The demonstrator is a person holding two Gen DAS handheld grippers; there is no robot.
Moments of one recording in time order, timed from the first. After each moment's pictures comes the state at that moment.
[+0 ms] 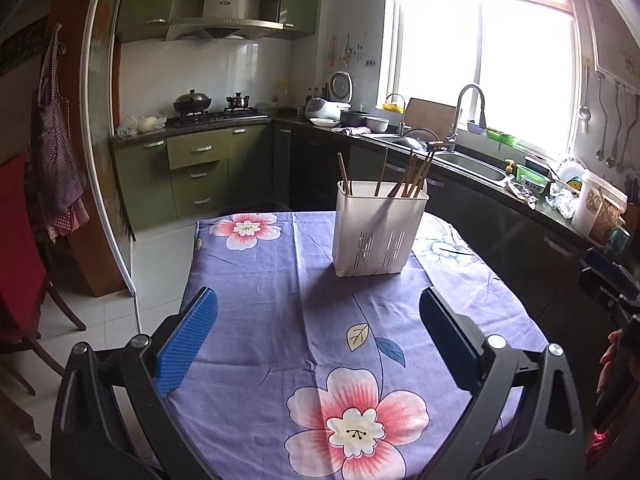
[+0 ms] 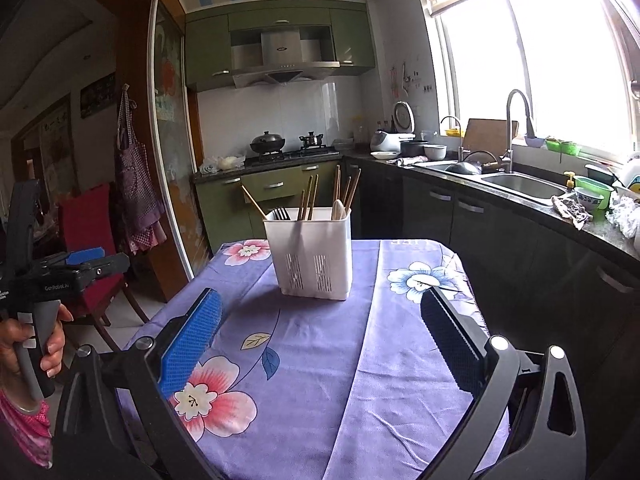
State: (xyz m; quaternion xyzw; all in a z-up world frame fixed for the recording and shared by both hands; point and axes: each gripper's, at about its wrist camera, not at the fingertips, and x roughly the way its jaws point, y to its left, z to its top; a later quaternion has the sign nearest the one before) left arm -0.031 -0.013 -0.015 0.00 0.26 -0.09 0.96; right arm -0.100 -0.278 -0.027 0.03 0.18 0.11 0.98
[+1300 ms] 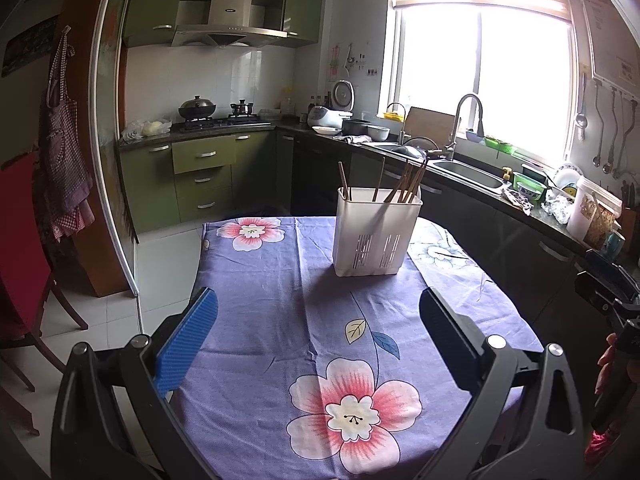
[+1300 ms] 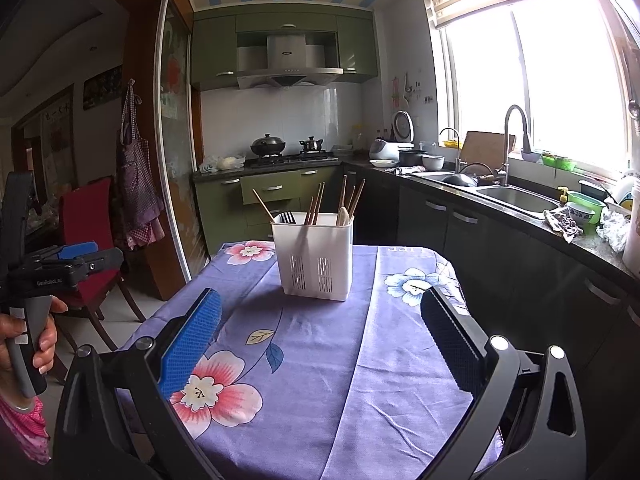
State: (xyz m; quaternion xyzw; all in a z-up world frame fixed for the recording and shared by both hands) left arm -0.059 -0.003 -0.003 -0.01 0.25 -0.08 0.97; right arm -0.119 -0.267 -0.017 0.01 0.18 0.11 0.98
